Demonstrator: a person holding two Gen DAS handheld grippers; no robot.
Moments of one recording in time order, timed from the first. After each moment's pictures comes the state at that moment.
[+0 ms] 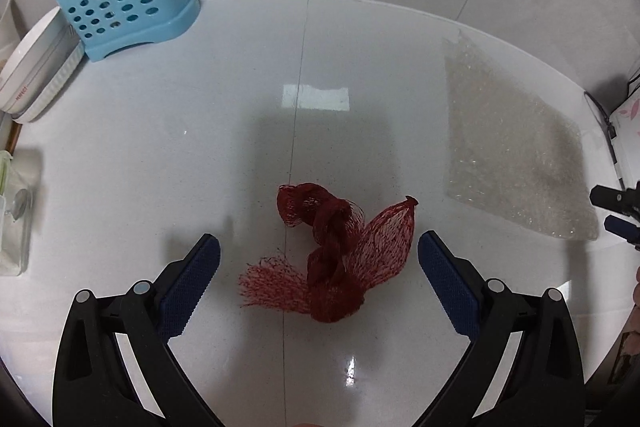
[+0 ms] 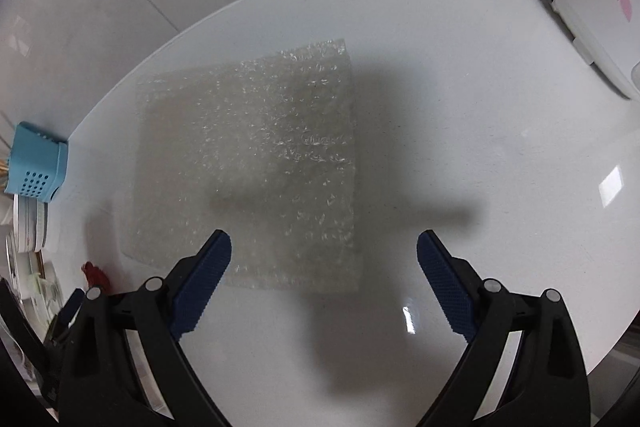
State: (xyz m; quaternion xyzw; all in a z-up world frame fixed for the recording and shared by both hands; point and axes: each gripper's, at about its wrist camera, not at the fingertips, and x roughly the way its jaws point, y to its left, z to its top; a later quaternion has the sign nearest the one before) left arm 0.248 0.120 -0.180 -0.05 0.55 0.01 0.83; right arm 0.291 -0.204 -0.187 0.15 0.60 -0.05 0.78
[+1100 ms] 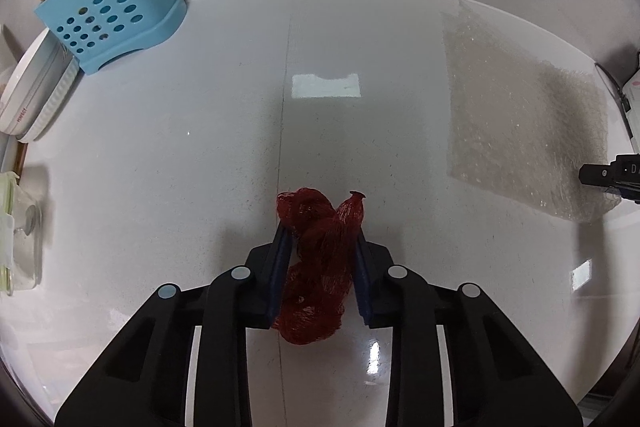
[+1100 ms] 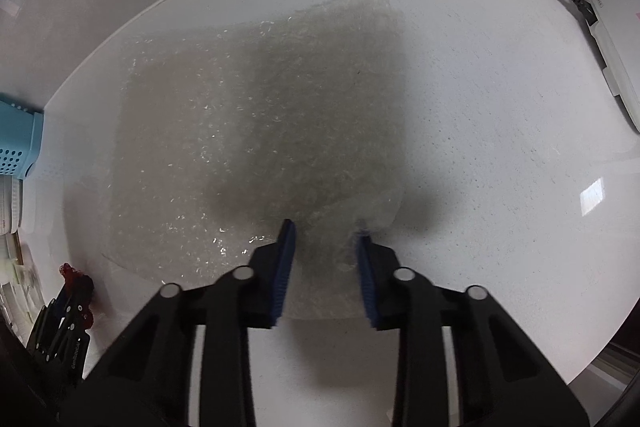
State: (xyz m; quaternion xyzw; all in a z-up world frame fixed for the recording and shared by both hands) left arm 0.254 0.104 -0.182 -0.01 0.57 0.02 0.82; right arm 0.319 -0.152 -0.207 0.09 0.65 -0.04 0.75
